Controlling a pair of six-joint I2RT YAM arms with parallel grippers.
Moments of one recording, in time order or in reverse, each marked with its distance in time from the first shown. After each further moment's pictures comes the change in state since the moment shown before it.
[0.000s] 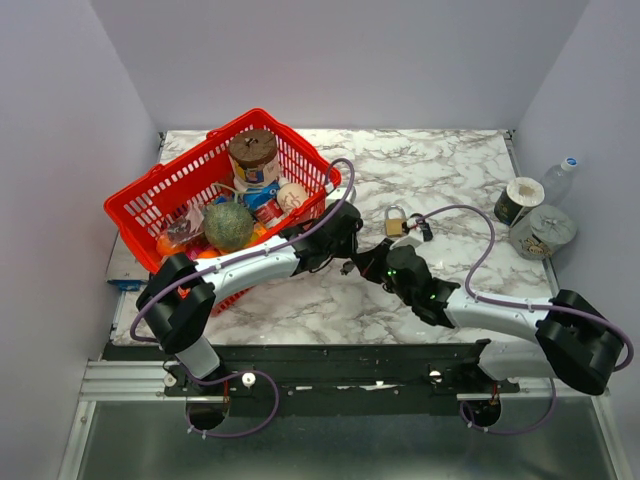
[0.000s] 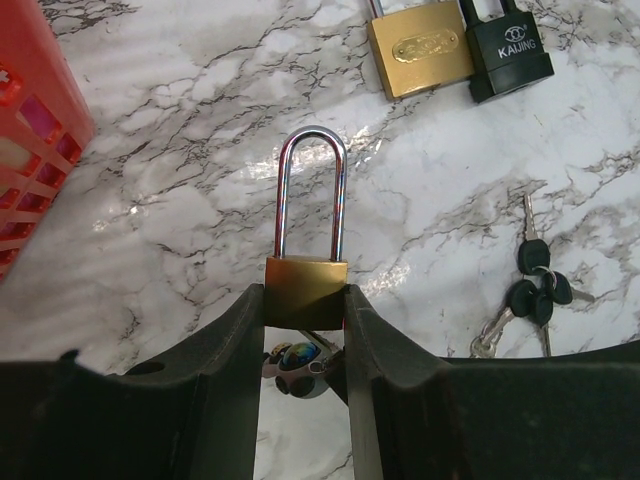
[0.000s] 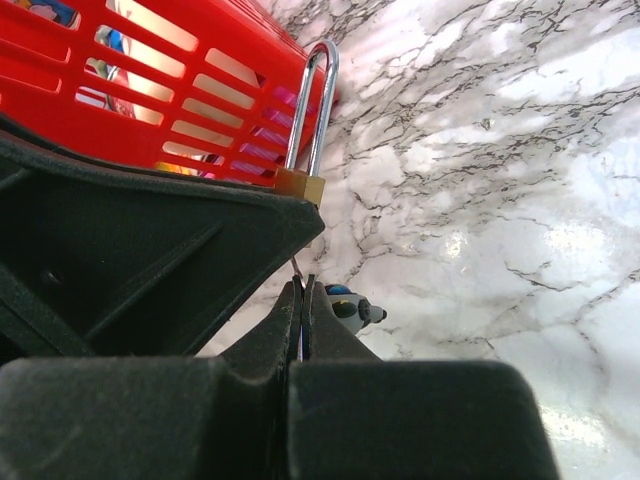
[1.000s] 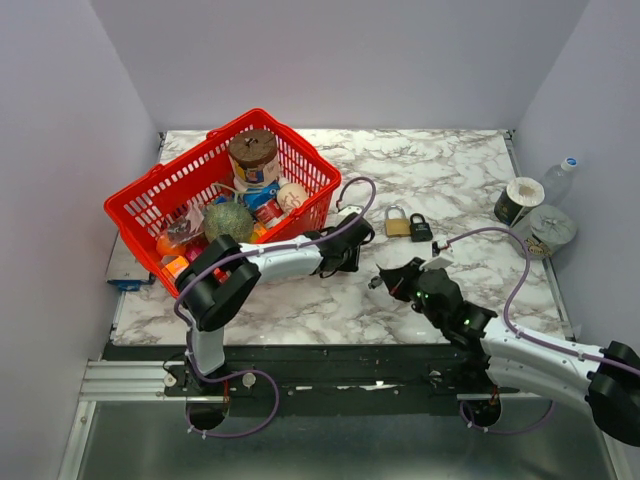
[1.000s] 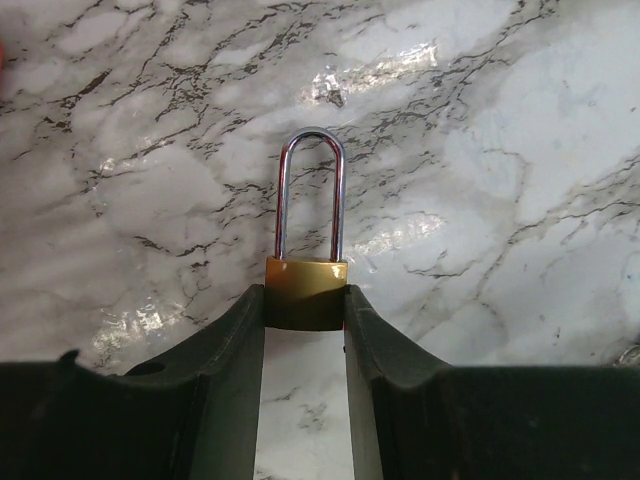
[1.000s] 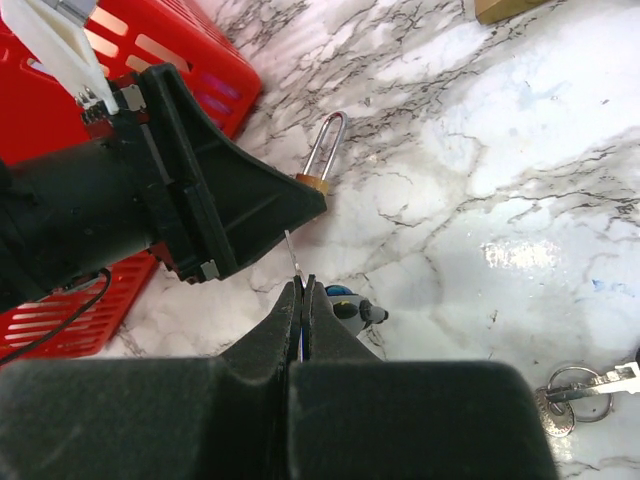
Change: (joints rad) left arm -0.005 0.225 0.039 -0.021 0.004 0.022; right arm -0.015 -0.405 -0.229 -0.166 0.042 -0.061
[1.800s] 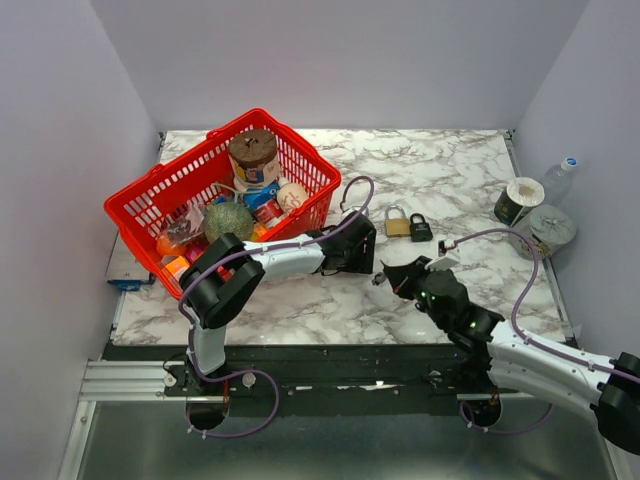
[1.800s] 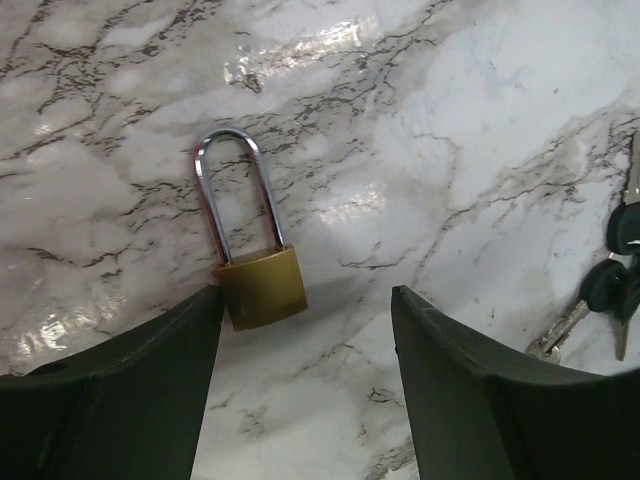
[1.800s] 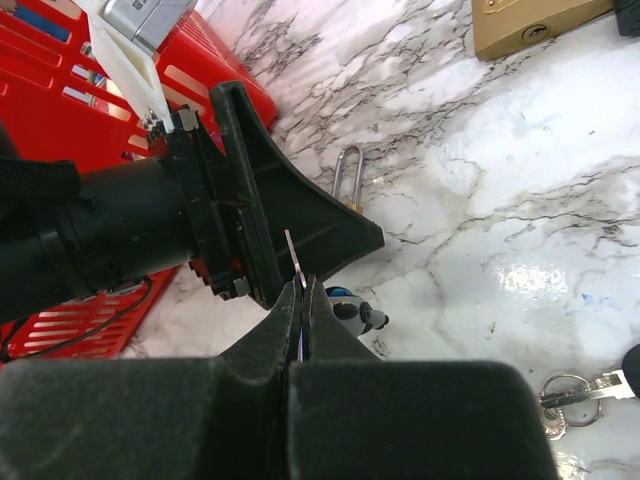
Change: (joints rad) left arm 0.004 0.039 0.019 0.029 0.136 -0.050; right arm -0.002 -0.078 0.000 -0.031 0.024 -0.021
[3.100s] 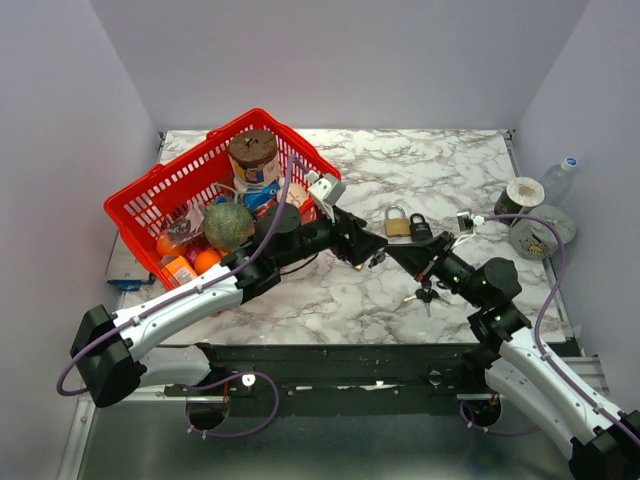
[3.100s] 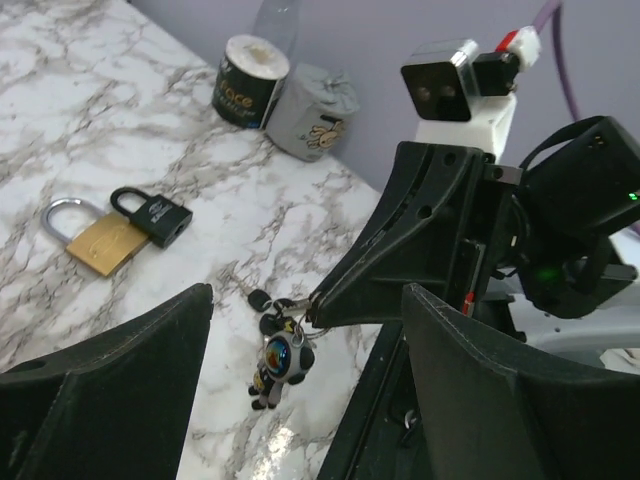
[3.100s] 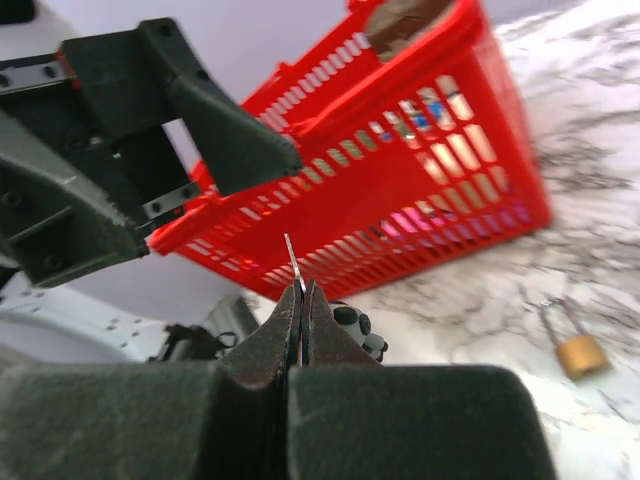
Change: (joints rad) left arm -0.006 -0.690 -0.255 0.450 0.312 0.213; right arm -0.391 -0.175 0.085 0.228 -0.841 -0.130
